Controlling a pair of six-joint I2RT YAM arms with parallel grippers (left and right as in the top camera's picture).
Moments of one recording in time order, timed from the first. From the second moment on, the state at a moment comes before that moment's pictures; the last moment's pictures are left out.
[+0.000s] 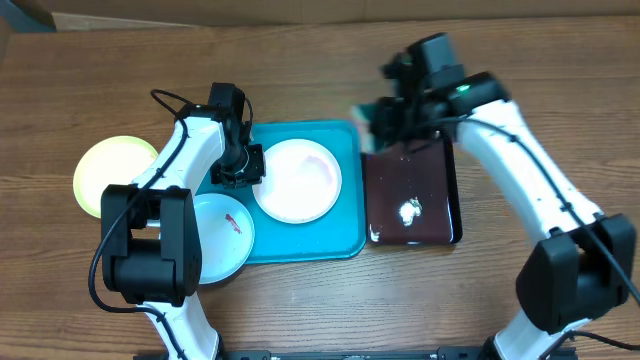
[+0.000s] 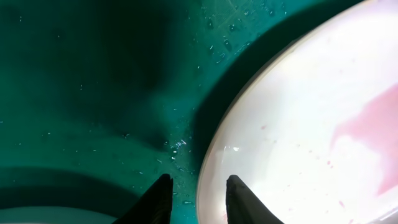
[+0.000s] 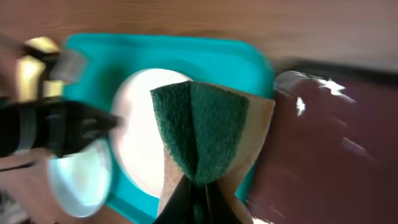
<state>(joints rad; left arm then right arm) -0.10 1.97 1.37 -0.93 0.12 -0.24 0.31 1.84 1.60 -0.91 -0.41 0.29</state>
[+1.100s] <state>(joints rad) -0.10 1.97 1.52 -1.05 0.03 -0.26 0.07 1.84 1.49 -0.89 -0.19 0.22</state>
